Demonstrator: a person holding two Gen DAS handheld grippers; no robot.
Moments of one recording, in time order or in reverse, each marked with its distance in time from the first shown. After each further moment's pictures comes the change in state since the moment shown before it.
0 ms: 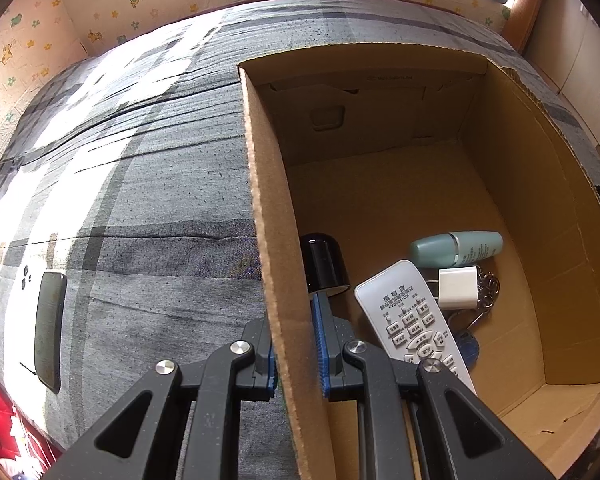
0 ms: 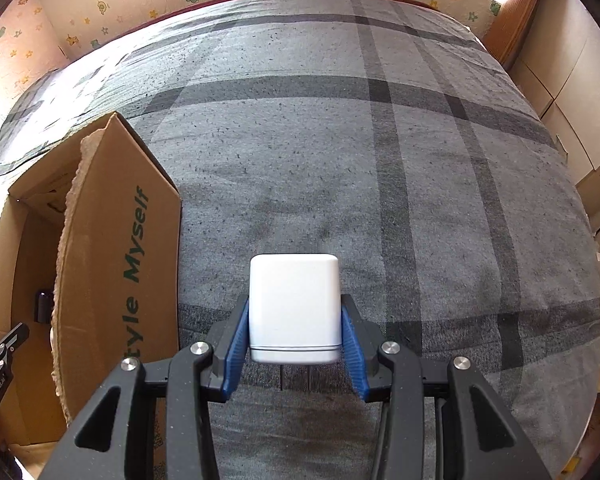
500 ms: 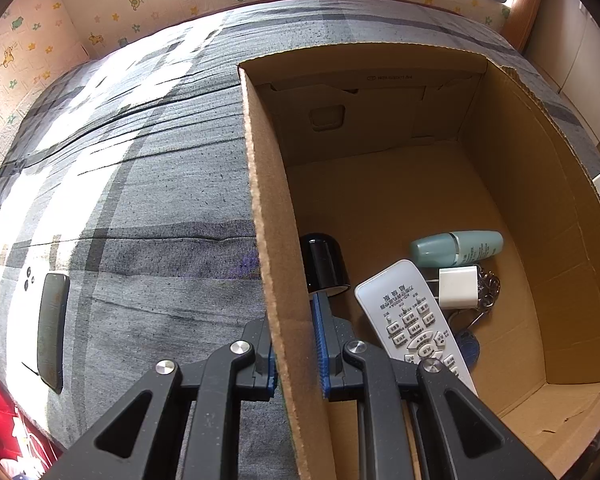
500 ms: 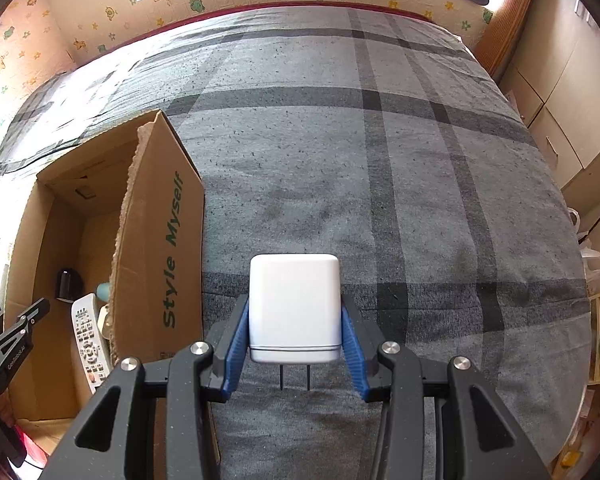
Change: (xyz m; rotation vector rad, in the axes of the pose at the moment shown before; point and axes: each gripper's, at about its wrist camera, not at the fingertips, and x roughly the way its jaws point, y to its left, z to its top) left arm -0.002 -0.005 -0.001 0.004 -0.006 0.010; right arm -0.046 0.008 -0.029 -0.002 -0.034 -0.006
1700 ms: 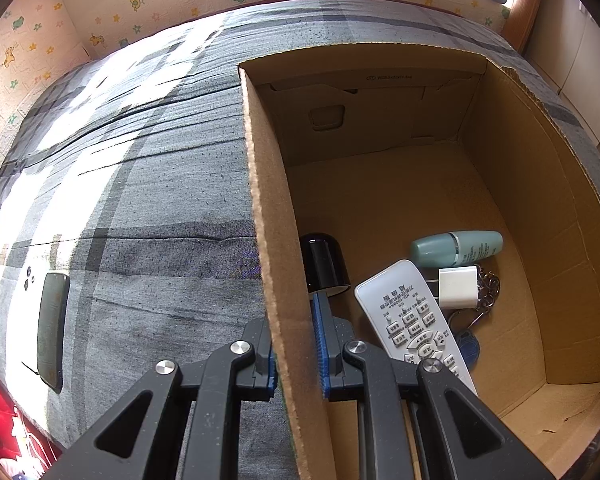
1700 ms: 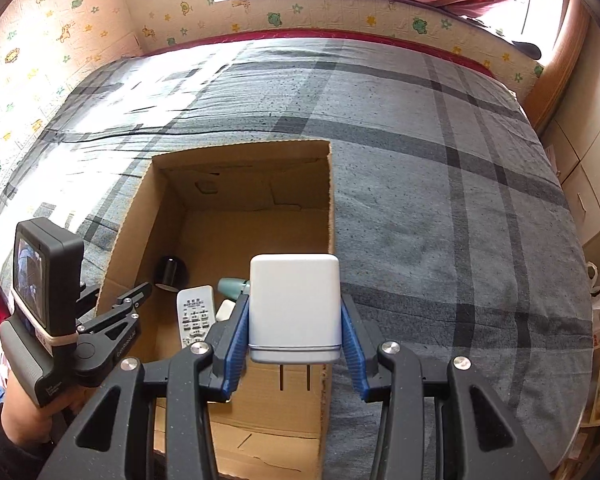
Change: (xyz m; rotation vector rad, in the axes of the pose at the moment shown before) left arm 0.000 0.001 0.000 -0.003 -0.003 0.000; right arm -0.060 0.114 -0.008 -0.169 -0.068 0.111
